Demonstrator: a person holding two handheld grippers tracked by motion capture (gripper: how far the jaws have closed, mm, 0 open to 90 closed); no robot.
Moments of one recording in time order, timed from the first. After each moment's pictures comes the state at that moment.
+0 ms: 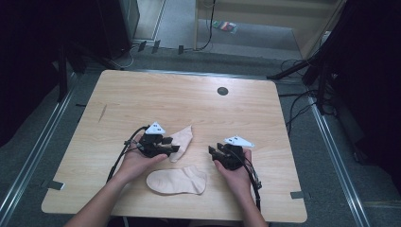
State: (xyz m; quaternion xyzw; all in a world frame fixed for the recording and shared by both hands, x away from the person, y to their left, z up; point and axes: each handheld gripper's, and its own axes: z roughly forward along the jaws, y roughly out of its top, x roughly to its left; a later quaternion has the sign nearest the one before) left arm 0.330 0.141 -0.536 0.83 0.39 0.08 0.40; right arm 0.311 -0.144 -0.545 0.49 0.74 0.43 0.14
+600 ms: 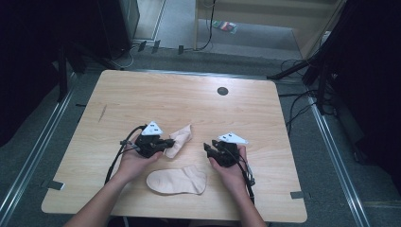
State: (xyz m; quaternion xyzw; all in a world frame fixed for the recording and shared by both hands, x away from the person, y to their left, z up) left arm 0.321 0.159 -0.515 0.81 0.37 0.11 0.44; right arm 0.317 -0.126 -0.538 0.48 0.75 0.44 0.15
